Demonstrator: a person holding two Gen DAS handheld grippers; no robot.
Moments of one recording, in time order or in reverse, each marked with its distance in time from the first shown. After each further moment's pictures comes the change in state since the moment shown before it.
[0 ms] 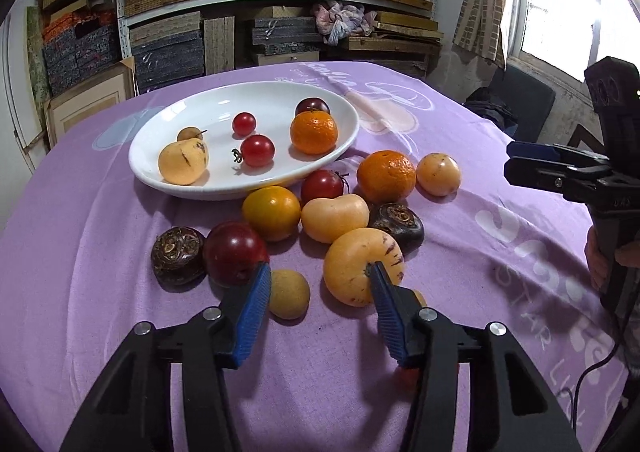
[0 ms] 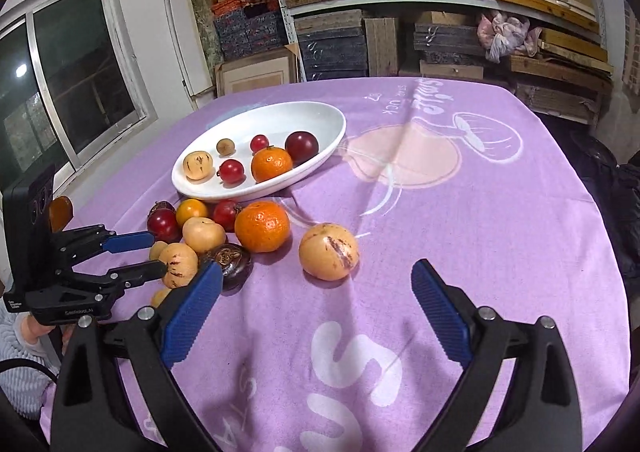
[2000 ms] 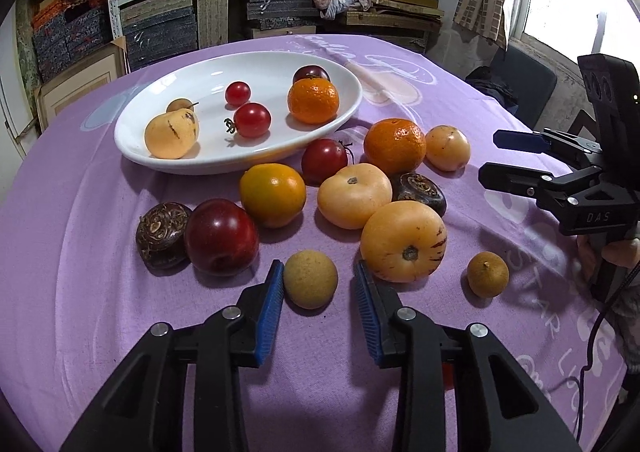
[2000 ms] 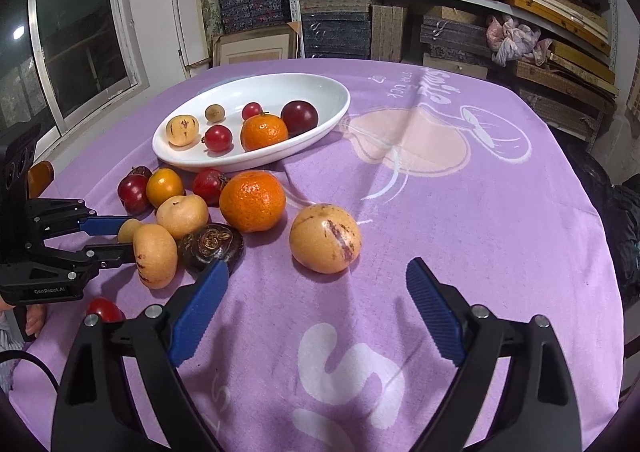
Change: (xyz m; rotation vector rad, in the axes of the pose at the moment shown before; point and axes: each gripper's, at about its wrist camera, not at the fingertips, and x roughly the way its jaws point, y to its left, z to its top) left arm 0.016 0.007 -0.002 -0.011 0.103 -0.030; right arm 0.037 0.009 -0.004 -0.094 0.073 -0.060
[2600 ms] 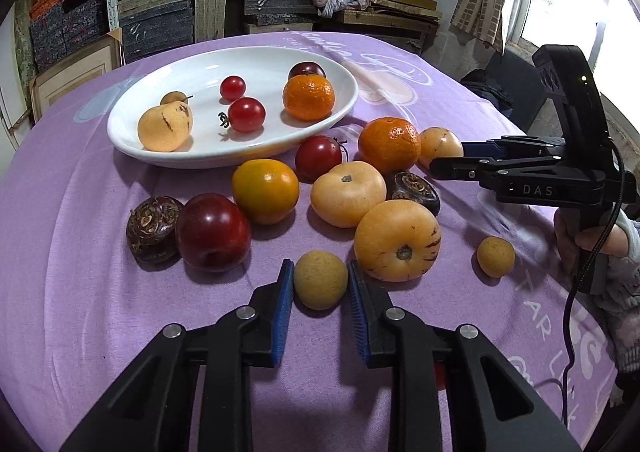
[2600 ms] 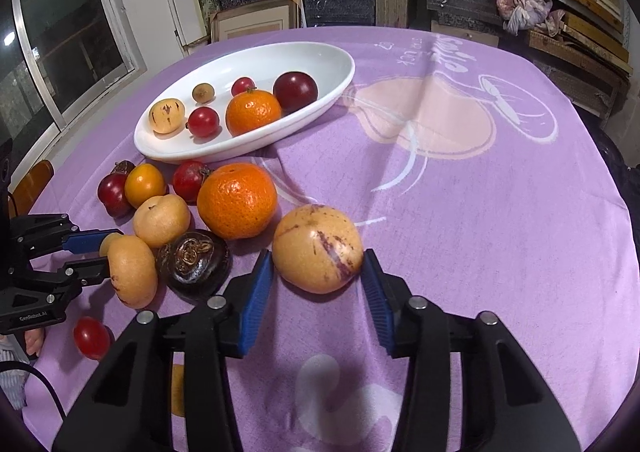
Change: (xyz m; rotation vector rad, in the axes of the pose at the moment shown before) left arm 0.001 0.002 0.001 -0.022 0.007 -0.035; right arm 0.041 -0.009 0.015 0.044 0.119 0.043
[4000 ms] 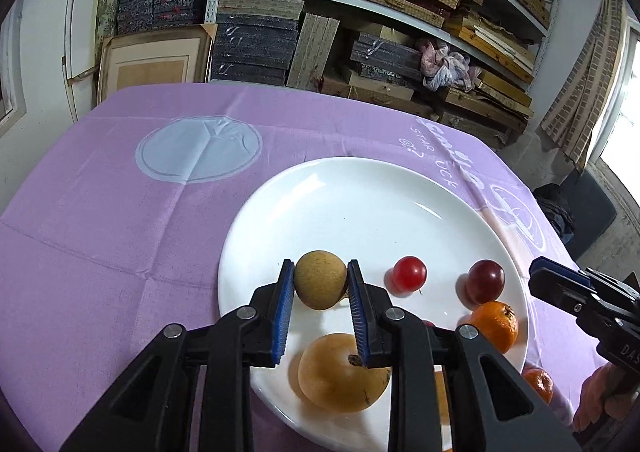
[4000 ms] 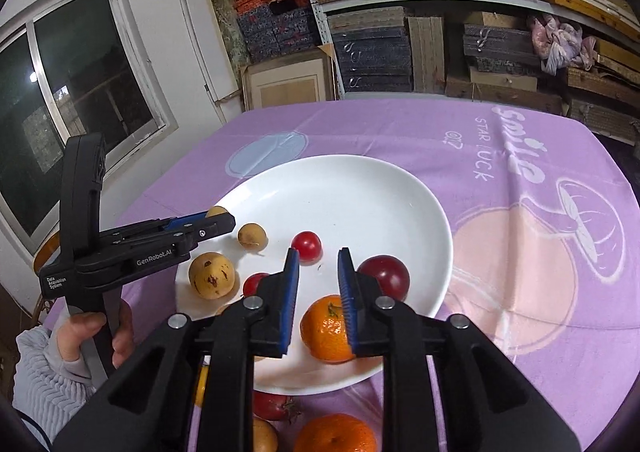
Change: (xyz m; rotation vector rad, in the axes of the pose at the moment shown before) left arm 0.030 0.142 0.125 -0.318 -0.161 0.146; right arm 0.027 0.047 0.132 0.015 -0.177 0.144
